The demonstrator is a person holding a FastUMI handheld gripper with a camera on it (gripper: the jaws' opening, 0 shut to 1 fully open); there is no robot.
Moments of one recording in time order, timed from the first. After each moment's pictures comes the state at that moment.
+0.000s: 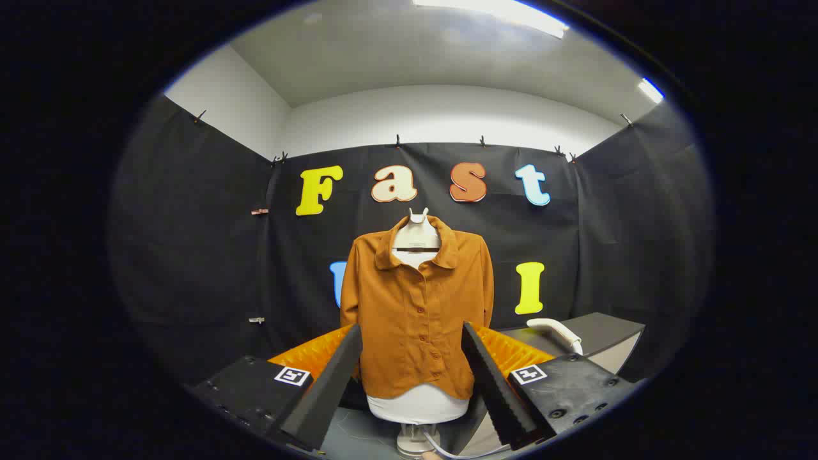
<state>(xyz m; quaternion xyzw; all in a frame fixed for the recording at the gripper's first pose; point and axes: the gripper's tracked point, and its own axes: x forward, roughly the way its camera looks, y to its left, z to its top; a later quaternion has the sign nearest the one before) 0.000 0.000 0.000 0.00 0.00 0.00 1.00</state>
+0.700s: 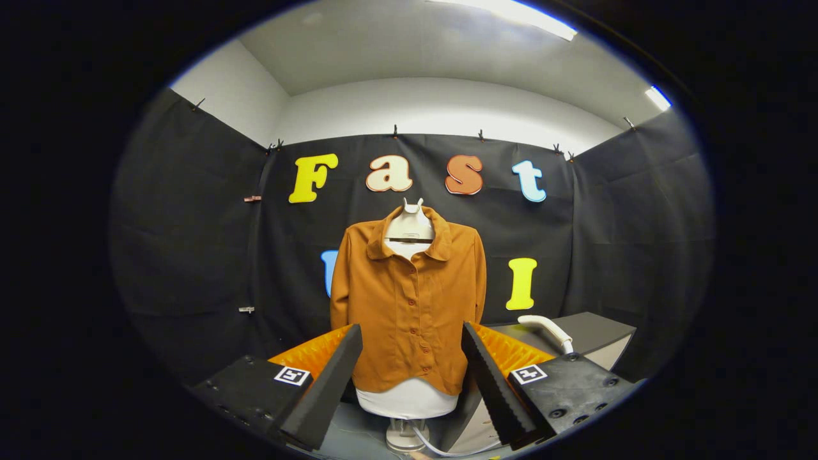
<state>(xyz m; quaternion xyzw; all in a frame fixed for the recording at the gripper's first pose) 0.008 0.001 -0.005 -0.01 0.02 -0.01 1.00</state>
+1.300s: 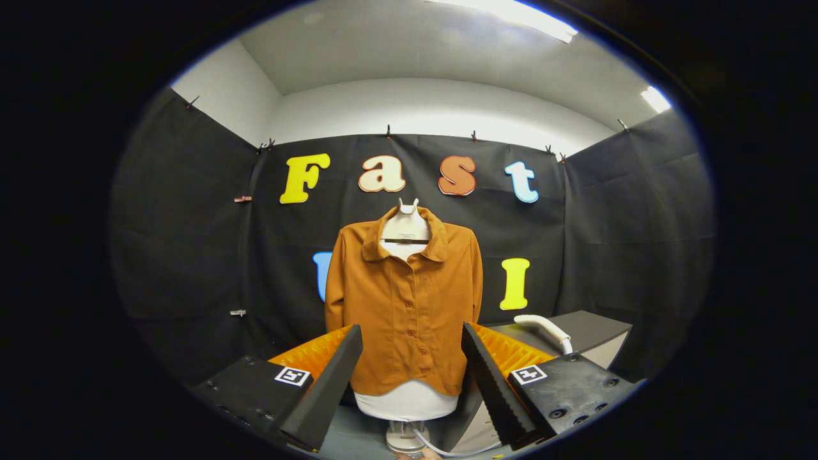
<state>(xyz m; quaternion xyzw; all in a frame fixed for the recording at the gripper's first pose) 0.016 0.010 -0.009 -0.02 0.02 -0.06 1.00</state>
